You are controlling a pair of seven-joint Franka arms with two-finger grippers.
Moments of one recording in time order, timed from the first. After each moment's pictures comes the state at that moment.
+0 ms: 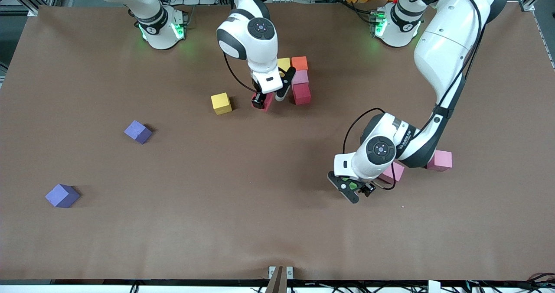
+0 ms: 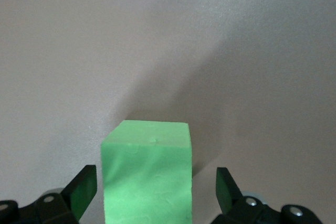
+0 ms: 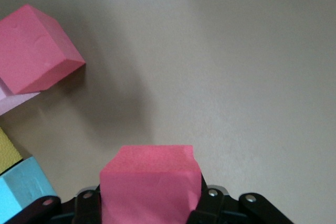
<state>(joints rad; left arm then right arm) -0.13 0.83 -0.36 -1.45 0.36 2.25 0.27 0.89 0.37 0.02 -1.98 -0.14 2.40 -0.19</state>
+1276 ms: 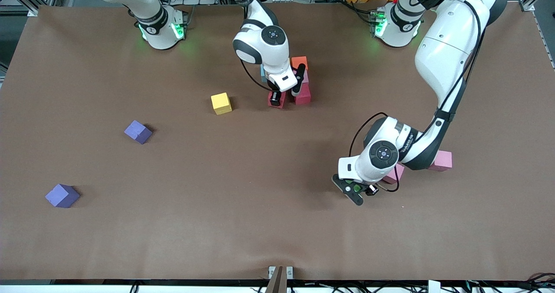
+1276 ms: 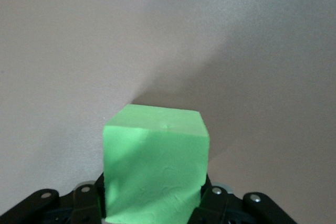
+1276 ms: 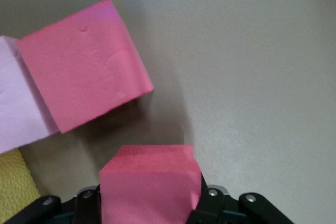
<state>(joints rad) -0.12 0.84 -0.33 -1.44 0.37 2.26 0.27 0.94 0.53 0.06 -1.97 -0.12 2.57 -0.24</state>
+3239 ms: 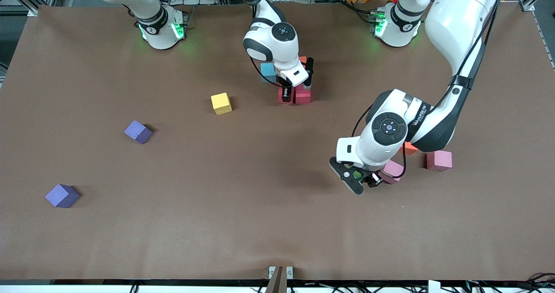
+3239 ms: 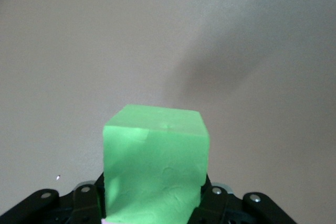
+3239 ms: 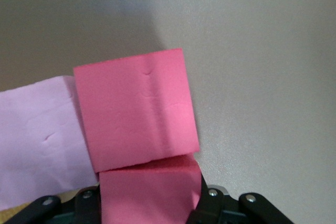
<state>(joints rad) -0.12 0.66 -0.41 -1.44 0.36 2.07 0.32 0.99 0.58 0.07 -1.91 -0.12 2.57 -0.29</state>
